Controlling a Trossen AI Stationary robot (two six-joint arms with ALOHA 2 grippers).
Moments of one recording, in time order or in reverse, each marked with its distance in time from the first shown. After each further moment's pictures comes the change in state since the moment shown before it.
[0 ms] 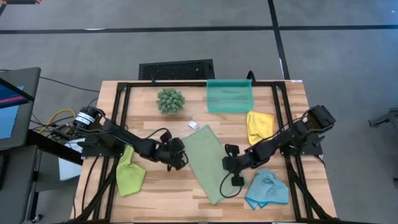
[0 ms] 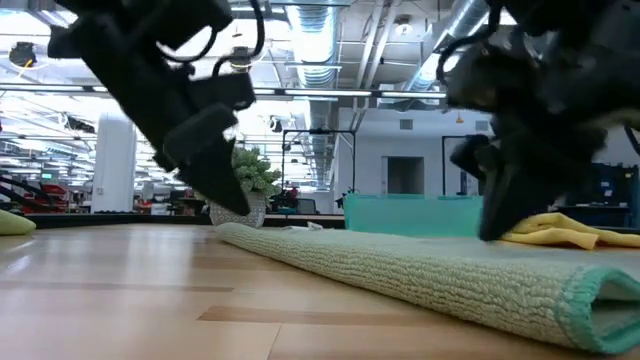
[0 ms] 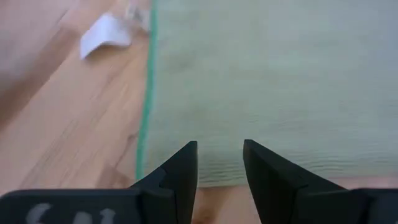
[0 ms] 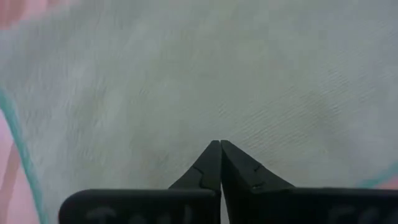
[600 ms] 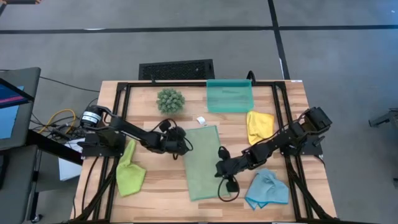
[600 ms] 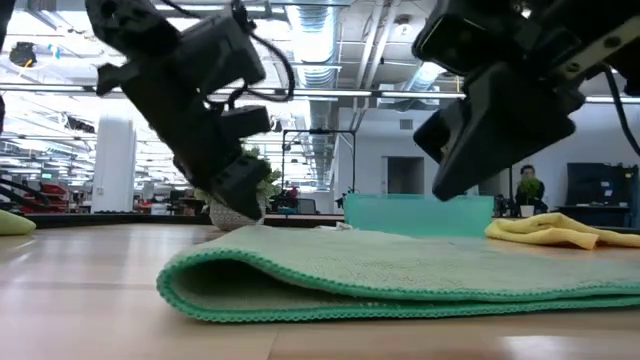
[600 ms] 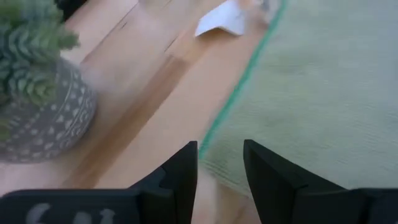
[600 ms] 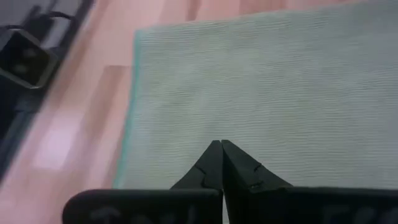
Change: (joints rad) left arm 0.126 0.049 0.022 0.011 -0.177 0.118; right arm -0.002 0.043 0.056 0.226 -0.045 -0.053
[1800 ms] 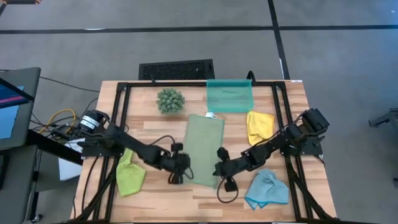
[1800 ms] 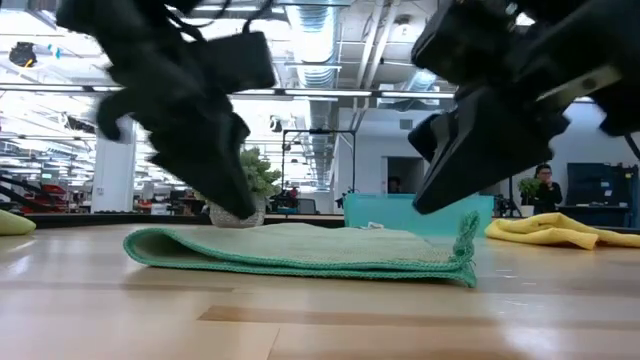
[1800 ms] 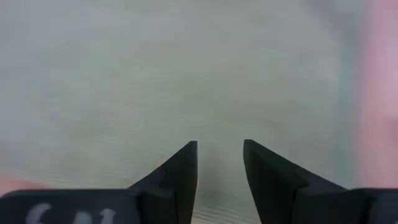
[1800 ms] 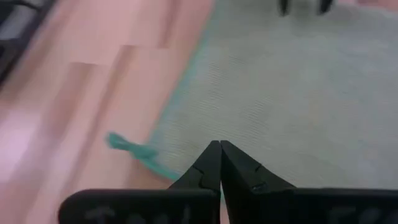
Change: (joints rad) left arm -0.224 0.017 0.144 -0.072 0.456 0.194; right arm 0.010 0.040 -0.005 0.068 0.055 -0.077
